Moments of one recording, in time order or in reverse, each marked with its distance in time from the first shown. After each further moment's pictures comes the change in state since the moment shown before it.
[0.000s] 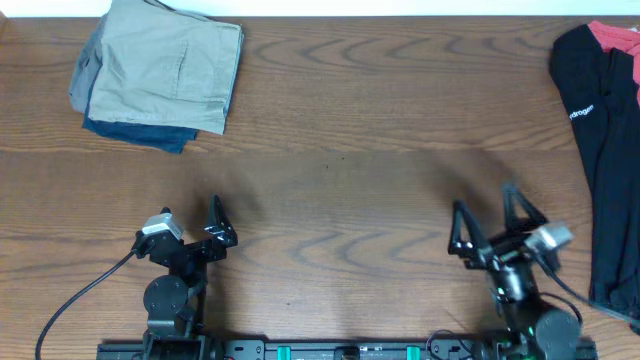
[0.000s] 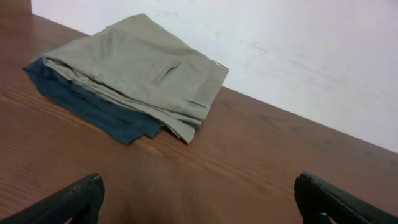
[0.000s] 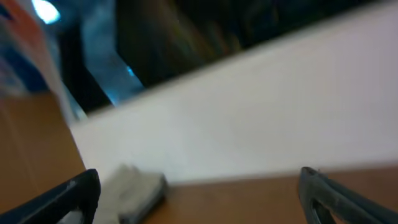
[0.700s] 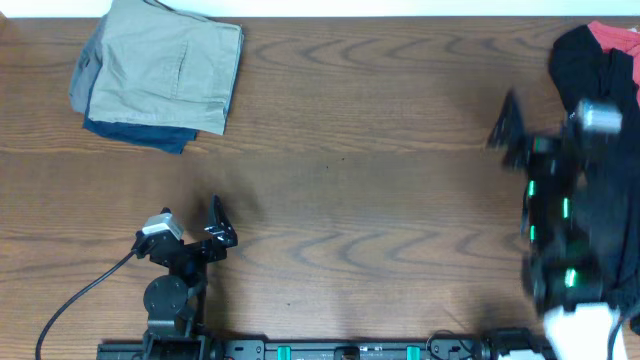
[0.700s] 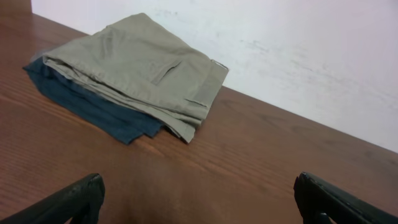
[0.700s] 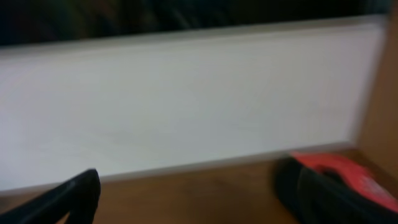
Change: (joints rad) left arm 0.000 0.001 0.000 -0.001 0.000 0.000; right arm -0.013 0.896 0.788 -0.316 0.468 -0.379
